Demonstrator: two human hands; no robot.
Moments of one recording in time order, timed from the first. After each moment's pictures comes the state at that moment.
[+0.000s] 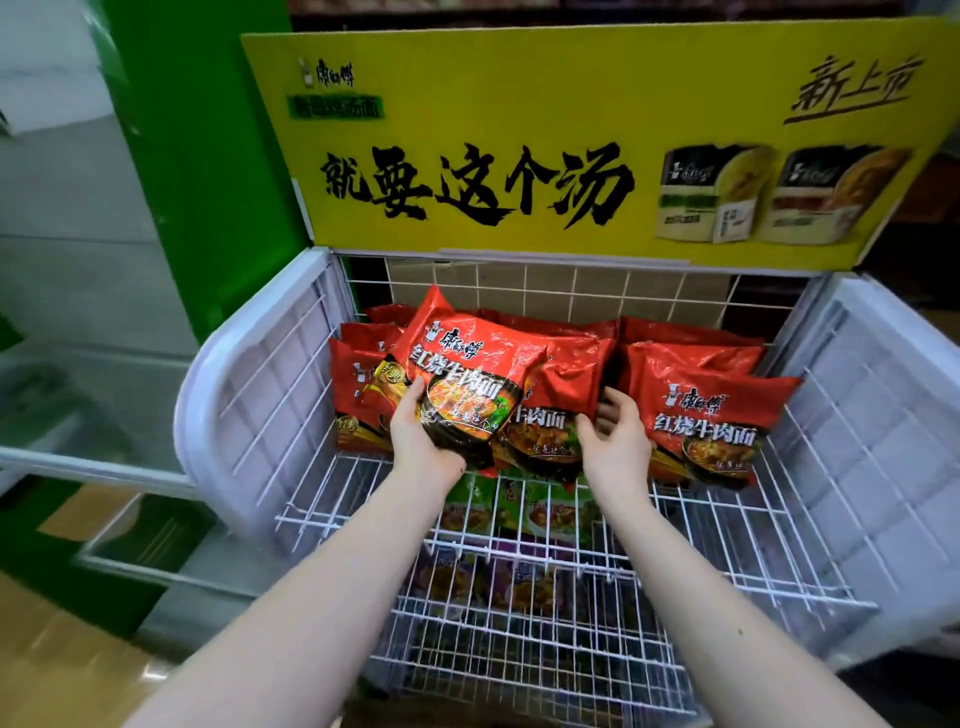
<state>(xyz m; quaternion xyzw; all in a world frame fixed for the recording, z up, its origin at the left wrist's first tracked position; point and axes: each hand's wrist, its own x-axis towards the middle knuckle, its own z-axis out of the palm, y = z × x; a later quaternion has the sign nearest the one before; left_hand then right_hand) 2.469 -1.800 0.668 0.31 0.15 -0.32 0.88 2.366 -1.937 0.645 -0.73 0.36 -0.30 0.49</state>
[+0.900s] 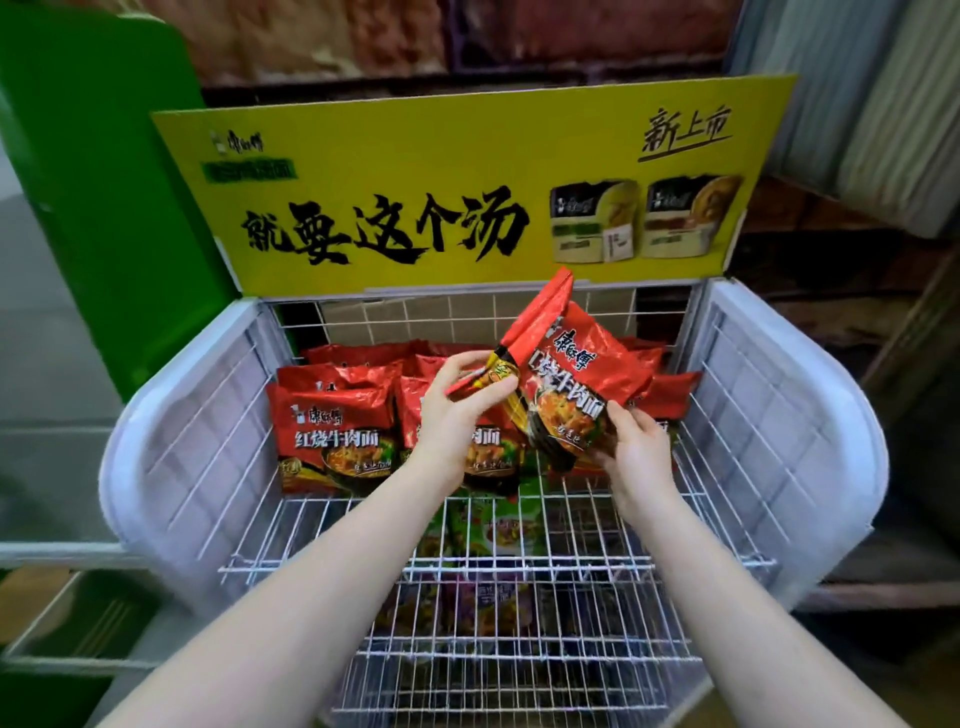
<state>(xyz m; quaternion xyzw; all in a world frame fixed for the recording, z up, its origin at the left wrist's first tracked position) 2.421 -1.852 0.712 0.60 -0.25 -0.21 0.73 2.300 -1.975 0.682 -0.48 0.35 -0.36 0.72</state>
